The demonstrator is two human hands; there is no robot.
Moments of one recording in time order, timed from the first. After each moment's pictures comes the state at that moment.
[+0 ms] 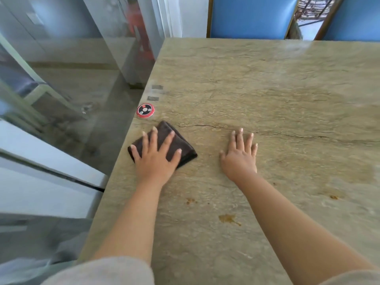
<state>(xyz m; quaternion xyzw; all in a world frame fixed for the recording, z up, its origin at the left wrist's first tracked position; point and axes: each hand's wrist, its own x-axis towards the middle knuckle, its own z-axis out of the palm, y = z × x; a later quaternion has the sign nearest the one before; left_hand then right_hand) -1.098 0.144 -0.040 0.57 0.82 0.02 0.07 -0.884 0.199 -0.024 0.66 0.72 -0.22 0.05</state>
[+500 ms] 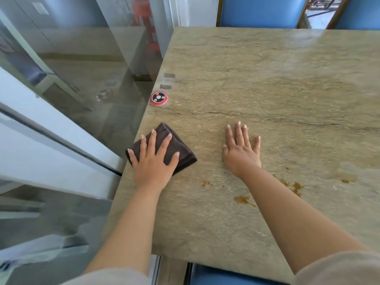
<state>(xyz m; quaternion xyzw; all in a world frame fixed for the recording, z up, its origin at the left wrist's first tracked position) -1.125 0.082 -0.039 0.55 0.83 0.03 0.08 -0.903 0.168 -0.029 0.62 0.76 -0.19 0.07</state>
